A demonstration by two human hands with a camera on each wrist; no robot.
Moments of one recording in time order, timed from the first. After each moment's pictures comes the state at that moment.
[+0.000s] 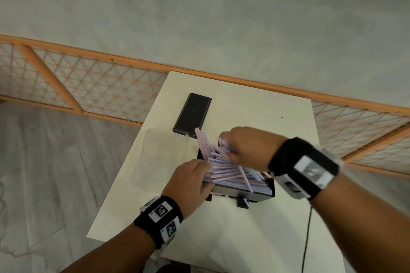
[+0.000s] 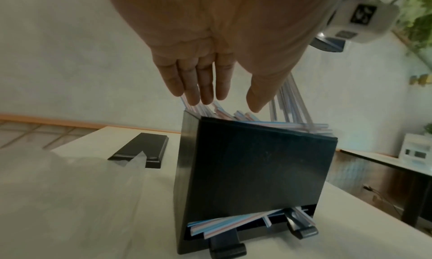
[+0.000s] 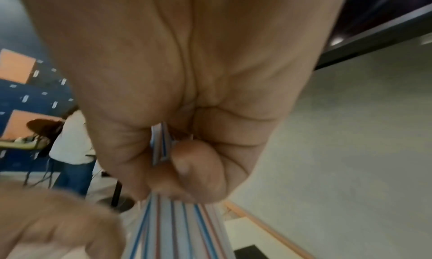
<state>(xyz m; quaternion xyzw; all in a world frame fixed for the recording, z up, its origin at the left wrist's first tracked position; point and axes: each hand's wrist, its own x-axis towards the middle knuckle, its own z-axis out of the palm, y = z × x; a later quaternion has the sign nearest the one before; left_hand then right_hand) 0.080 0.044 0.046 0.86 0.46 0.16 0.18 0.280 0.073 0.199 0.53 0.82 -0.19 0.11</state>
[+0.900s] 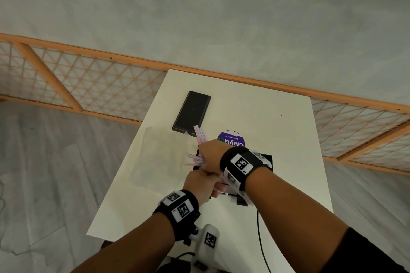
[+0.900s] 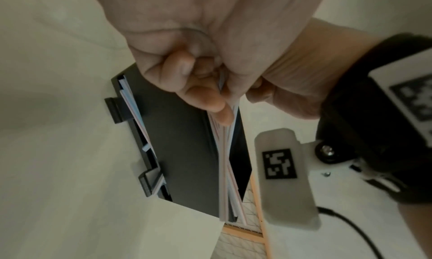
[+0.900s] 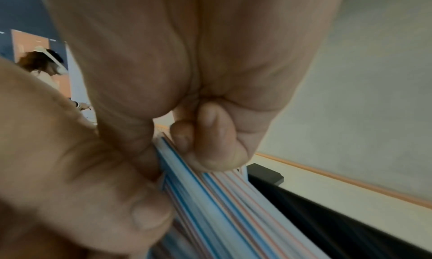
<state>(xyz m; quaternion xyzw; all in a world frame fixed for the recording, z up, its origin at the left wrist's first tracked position) 0.126 0.038 0.058 0.40 0.61 0.18 0.66 0.219 0.108 0.104 0.56 0.77 -0.22 0.19</state>
